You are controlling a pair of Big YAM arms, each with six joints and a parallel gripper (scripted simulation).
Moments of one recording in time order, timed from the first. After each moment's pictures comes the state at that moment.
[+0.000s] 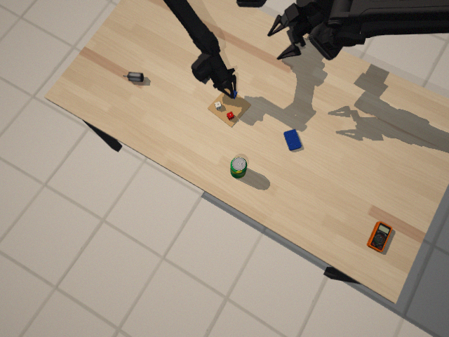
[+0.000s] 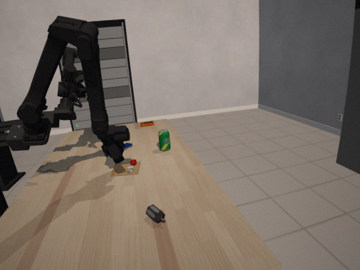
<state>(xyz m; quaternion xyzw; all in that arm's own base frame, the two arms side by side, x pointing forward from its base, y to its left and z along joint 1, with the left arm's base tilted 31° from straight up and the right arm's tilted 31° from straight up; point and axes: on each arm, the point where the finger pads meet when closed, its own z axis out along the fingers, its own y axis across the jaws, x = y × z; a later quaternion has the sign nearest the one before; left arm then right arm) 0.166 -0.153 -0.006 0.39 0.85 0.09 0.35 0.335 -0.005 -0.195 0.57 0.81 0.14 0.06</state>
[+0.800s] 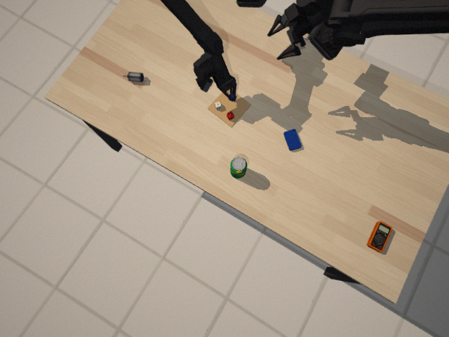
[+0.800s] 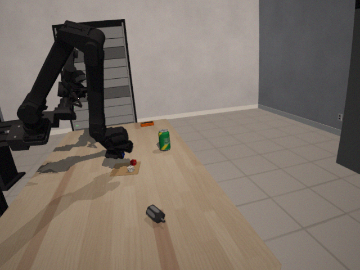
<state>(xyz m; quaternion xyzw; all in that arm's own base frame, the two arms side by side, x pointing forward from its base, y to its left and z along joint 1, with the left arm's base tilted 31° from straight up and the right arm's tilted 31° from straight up) 0.166 -0.153 -0.006 0.39 0.85 0.09 0.35 0.349 -0.006 -0.202 0.19 0.96 0.11 0.17</state>
